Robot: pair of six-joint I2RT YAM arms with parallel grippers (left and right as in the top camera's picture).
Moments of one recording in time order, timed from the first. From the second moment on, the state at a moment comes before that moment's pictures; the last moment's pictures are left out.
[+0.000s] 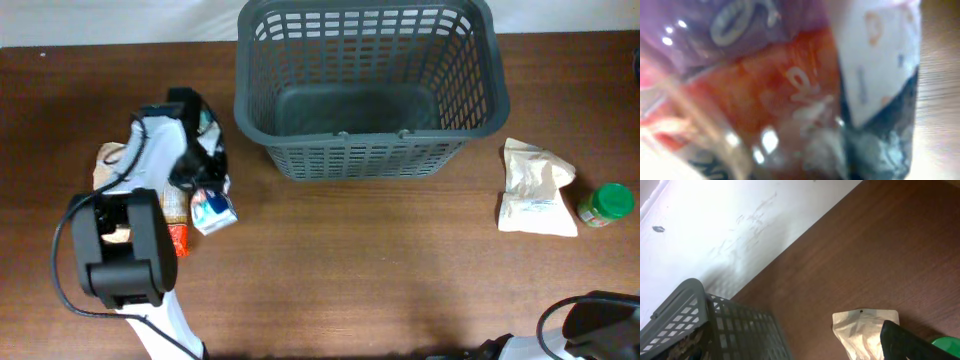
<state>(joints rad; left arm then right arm) 0.04 2.02 1.54 -1.09 0.08 0.03 -0.66 1.69 1.96 -1.02 -0.47 0.29</state>
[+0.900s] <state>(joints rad) -0.45 1.98 2.47 -1.00 0.09 0.94 -0.66 1.69 1.96 -1.02 -0.47 0.29</state>
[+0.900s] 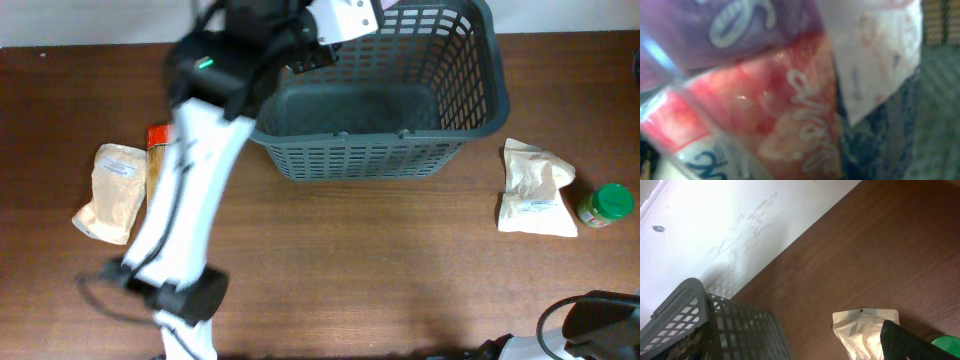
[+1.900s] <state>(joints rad) -0.58 2.50 2.46 -0.92 -0.37 1.16 -0.66 1.69 1.96 -1.02 -0.47 0.29</state>
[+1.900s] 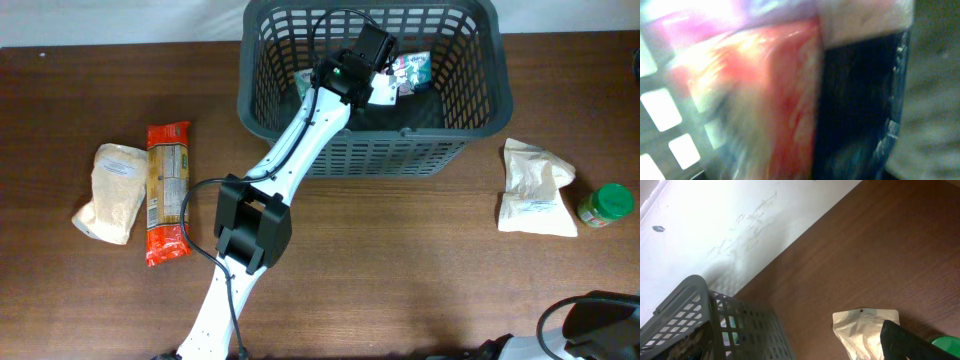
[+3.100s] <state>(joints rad) 0.13 1.85 1.72 -1.31 -0.13 -0.10 -0.66 1.69 1.96 -1.02 -0.47 0.29</state>
